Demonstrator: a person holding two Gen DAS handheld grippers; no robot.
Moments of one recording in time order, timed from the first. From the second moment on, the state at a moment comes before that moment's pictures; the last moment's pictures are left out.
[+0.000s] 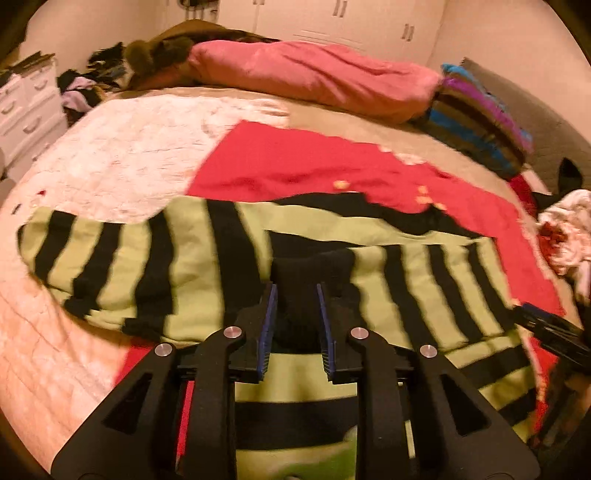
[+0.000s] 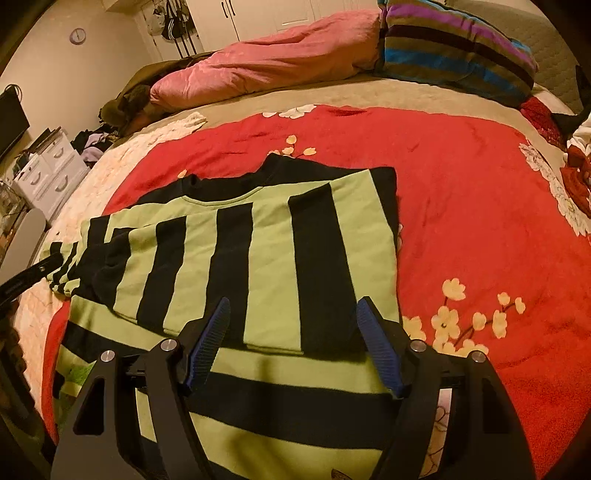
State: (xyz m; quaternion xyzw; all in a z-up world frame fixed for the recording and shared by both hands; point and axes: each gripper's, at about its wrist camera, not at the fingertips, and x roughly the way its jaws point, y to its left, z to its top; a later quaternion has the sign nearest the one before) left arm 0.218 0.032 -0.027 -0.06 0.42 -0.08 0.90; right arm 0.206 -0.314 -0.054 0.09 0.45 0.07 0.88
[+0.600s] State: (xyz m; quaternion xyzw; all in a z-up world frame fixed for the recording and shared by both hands) left arm 0.237 -0.003 -0.086 -0.07 0.49 -0.09 0.86; right arm 0.212 -0.326 -0.085 0.10 0.49 0.07 0.86
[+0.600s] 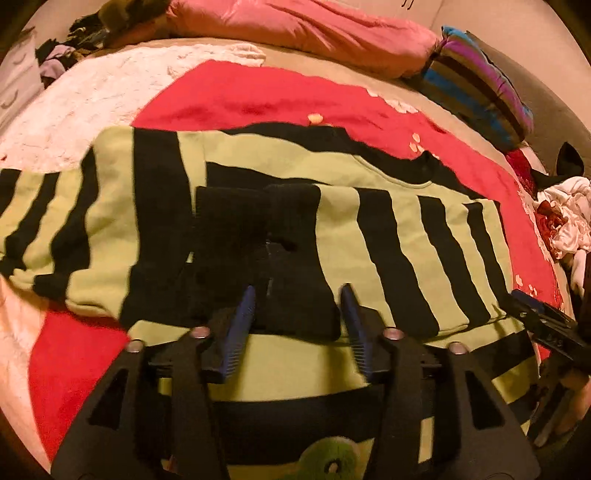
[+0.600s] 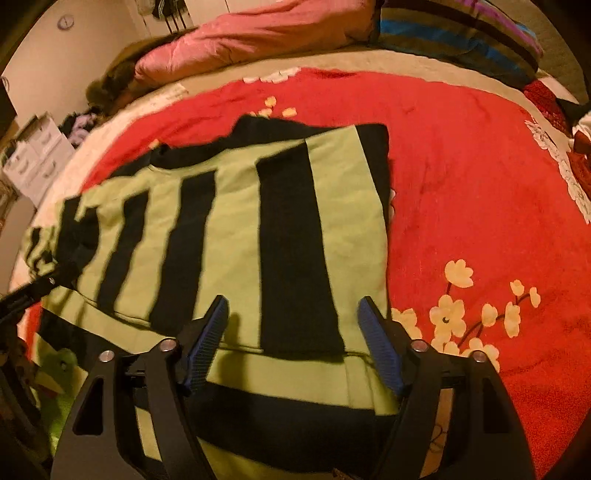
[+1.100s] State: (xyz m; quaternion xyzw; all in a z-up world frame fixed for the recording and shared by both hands) left arm 0.186 0.028 -0.037 -0.09 0.46 -0.08 0.88; right arm 0.175 -0.306 -0.015 0.12 0.43 0.11 0.89
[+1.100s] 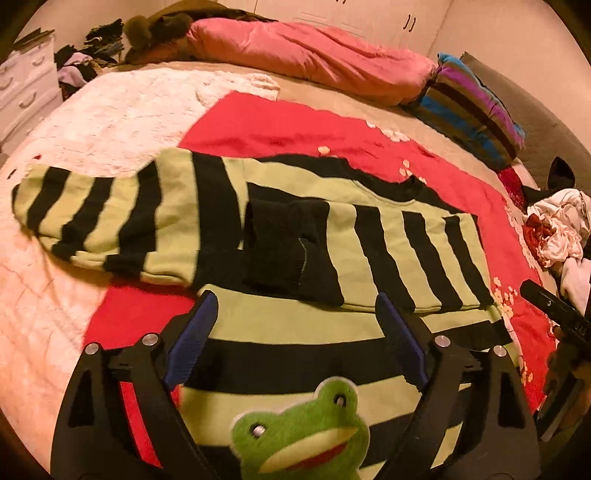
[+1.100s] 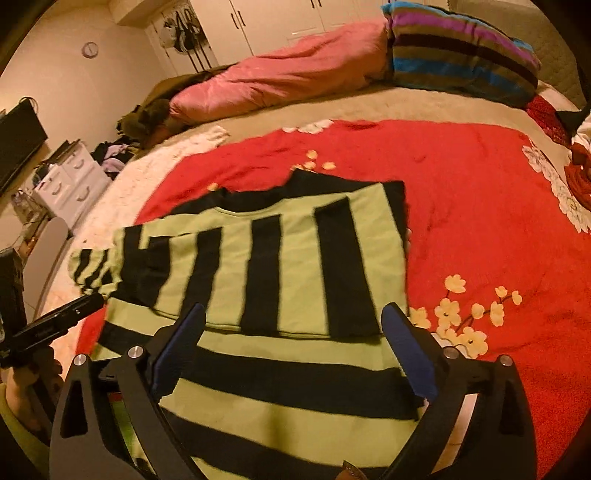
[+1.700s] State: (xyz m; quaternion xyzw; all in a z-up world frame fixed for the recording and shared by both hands) left arm 0.149 0.135 -0.024 -0.17 0.43 0.00 0.89; right arm 0.149 -0.191 -0.001 0.04 0.44 0.21 0.87
